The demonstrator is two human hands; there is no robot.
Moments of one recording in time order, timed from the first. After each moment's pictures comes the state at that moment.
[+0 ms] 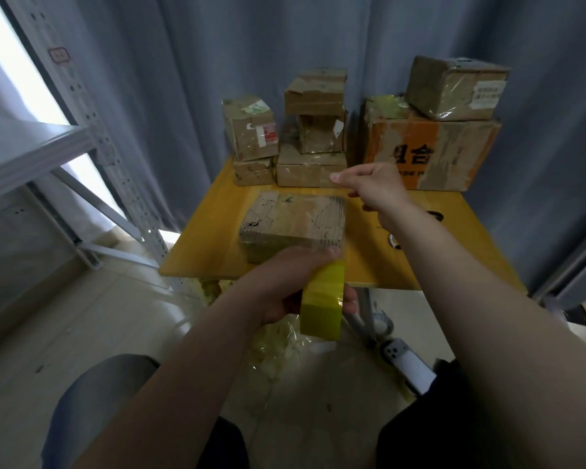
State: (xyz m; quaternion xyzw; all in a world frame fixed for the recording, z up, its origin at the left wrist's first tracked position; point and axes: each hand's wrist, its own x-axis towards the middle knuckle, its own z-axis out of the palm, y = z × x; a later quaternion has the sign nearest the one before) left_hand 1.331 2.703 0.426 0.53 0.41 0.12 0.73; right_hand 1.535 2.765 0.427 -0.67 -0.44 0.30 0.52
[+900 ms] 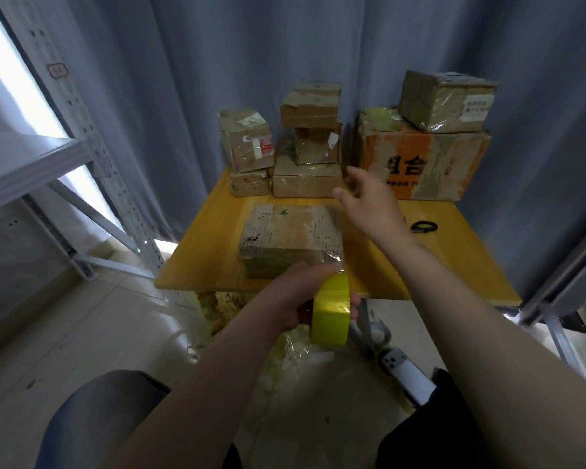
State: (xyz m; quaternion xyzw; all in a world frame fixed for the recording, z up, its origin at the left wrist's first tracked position) left_hand 1.358 2.715 0.401 0.50 0.45 0.13 0.72; right_hand 1.536 2.764 0.412 -0.73 -0.54 0.09 0.40
